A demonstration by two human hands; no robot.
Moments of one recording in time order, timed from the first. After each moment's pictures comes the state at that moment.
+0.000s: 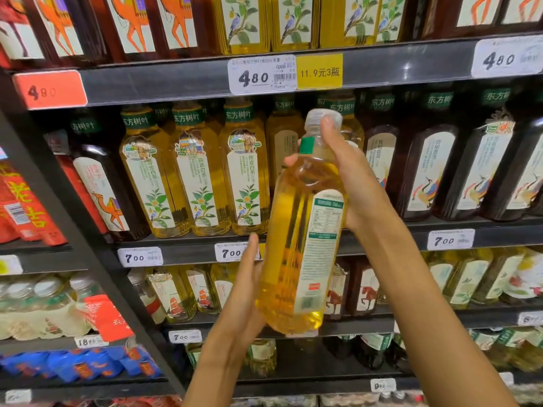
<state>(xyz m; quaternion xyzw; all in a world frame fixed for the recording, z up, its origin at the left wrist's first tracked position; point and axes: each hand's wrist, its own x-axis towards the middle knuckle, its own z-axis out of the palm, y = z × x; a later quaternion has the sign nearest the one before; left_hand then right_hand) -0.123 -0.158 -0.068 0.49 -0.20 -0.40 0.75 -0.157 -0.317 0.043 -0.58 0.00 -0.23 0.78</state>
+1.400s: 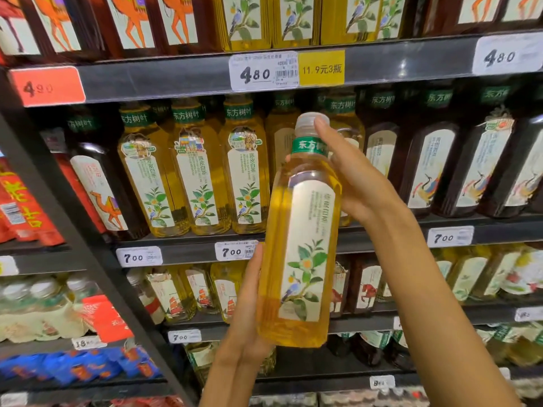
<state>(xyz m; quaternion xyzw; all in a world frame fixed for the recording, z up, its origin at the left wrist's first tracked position) -0.136 -0.155 -0.087 0.37 -0.18 -0.43 0.80 -0.151 -0.322 0.048 -0.60 0.00 -0.18 0.78</state>
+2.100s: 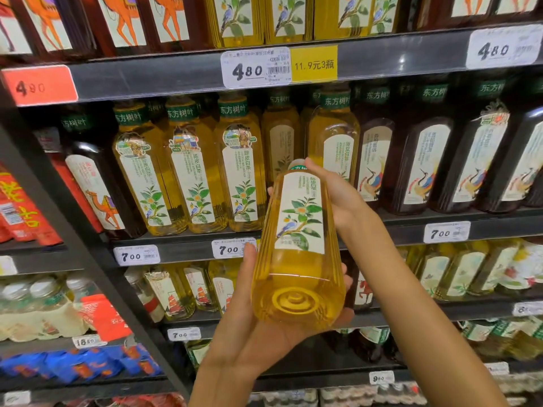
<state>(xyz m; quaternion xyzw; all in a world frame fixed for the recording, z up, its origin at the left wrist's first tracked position) -0.163 -0.139 -0.046 0.20 -0.19 -0.57 0.77 -0.136 -0.325 0.017 -0.43 0.12 -0.06 0.89</state>
